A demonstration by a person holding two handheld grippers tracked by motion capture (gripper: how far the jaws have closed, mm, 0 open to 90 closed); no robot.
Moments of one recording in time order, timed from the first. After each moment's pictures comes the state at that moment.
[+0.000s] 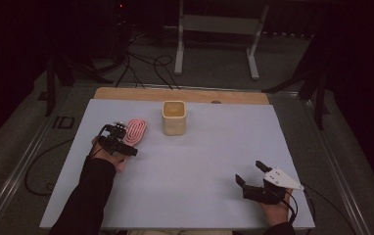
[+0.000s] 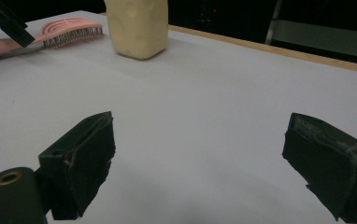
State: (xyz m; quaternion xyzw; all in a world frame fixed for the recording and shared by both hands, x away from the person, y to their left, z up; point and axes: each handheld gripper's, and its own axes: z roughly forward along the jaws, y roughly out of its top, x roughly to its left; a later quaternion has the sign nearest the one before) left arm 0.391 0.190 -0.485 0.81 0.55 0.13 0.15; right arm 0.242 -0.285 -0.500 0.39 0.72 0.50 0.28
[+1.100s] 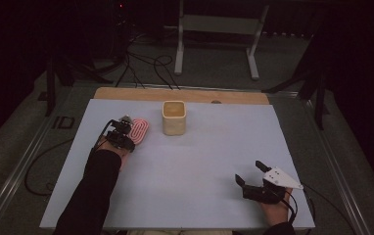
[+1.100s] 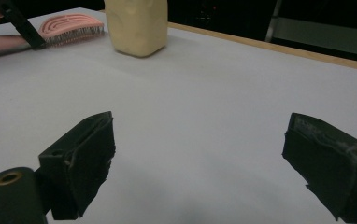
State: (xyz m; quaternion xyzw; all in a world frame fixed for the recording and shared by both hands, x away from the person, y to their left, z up) left arm 0.416 0.179 -0.485 0.82 0.56 0.06 0.11; right arm 0.243 -0.285 -0.500 0.39 0.72 0.49 0.28
